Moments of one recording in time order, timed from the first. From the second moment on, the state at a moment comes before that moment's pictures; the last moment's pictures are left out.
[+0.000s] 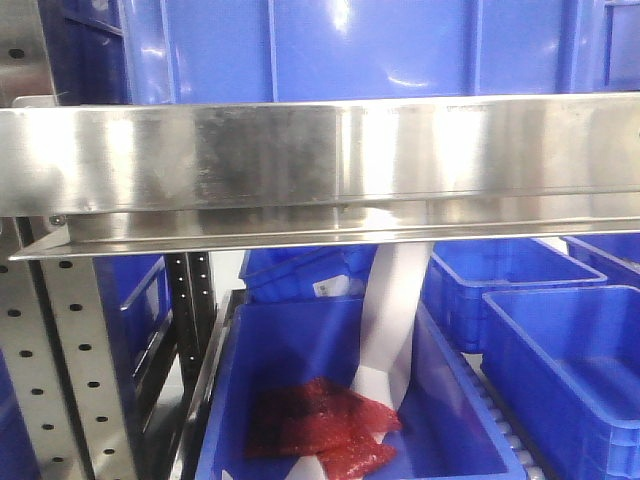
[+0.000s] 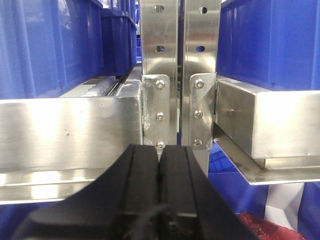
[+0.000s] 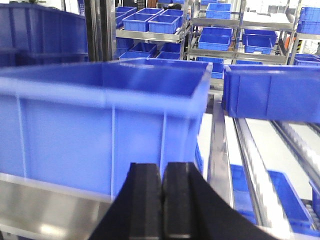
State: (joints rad) left arm -0.05 -0.02 0.03 -0.20 0.01 0.25; right arm 0.37 0.35 -0.56 -0.20 0.28 0.21
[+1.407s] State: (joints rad) left arm -0.05 -0.02 0.03 -0.20 0.01 0.25; right arm 0.03 -0.01 0.03 0.06 0.13 -0.06
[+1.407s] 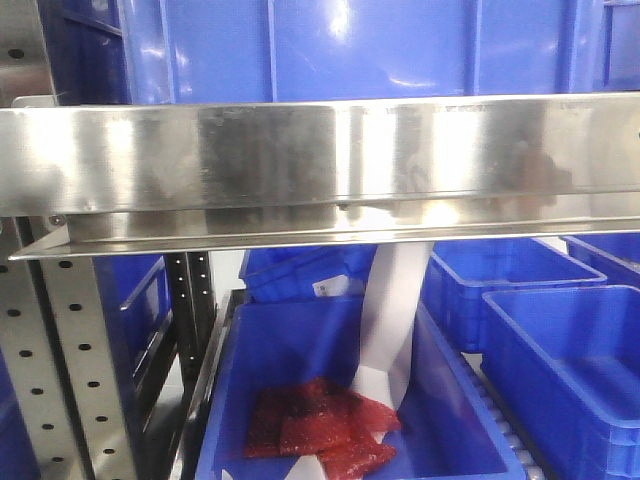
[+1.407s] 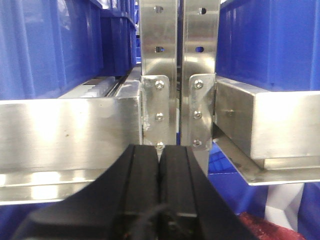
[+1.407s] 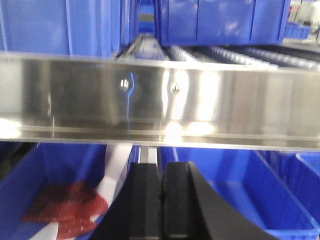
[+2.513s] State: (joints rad) left arm -0.05 -0.02 0.03 -0.20 0.01 0.25; right arm 0.03 -0.01 0.03 0.05 0.08 -0.05
